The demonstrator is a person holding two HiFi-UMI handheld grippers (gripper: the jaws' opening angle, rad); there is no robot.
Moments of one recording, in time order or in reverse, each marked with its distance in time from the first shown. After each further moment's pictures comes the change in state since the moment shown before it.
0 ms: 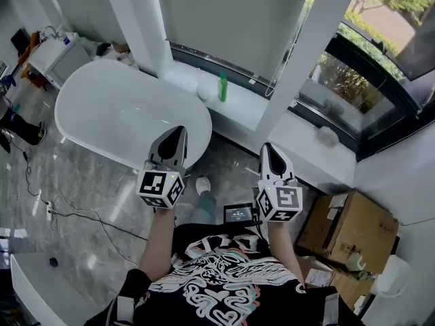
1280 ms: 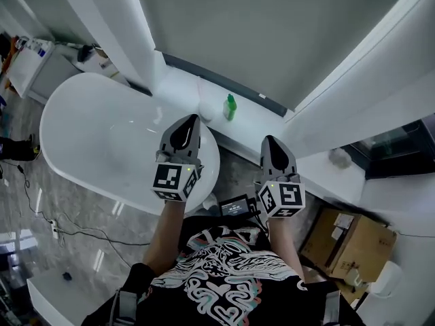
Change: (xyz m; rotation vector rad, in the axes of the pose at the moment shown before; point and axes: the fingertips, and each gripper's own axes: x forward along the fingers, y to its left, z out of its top) left arm 0.299 0.165 -0.010 -0.014 0.038 -0.059; right arm 0.327 -0.040 0.013 0.044 0.033 -0.018
